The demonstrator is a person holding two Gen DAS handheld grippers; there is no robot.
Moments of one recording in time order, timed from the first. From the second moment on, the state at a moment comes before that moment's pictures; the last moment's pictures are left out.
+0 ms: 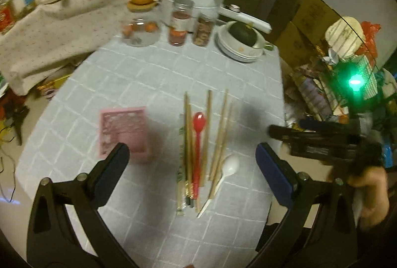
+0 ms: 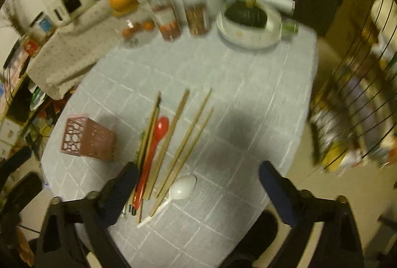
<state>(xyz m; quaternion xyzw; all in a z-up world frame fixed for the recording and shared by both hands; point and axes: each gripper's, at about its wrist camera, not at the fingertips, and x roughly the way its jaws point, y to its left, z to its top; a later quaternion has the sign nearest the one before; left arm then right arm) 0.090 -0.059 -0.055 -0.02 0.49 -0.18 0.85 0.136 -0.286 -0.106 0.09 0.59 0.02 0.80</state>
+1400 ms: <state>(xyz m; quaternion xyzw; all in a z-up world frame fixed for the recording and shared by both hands) 0.156 -0.152 -0.108 0.09 0.55 -0.22 0.80 0.153 -0.341 -0.188 0.33 0.62 0.03 0.71</state>
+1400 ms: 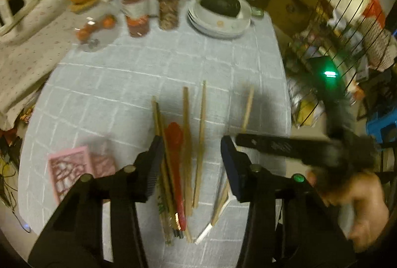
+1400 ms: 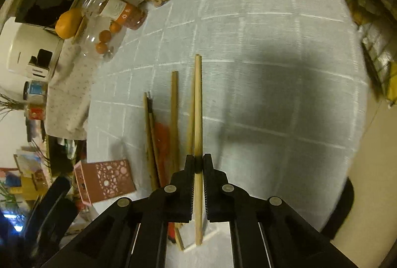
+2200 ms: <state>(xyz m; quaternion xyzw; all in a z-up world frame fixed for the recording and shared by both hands) 0.208 -0.215 -0.224 0.14 0.62 -0.20 0.75 0.137 -0.345 -0.171 0.33 0.62 0.05 0.71</state>
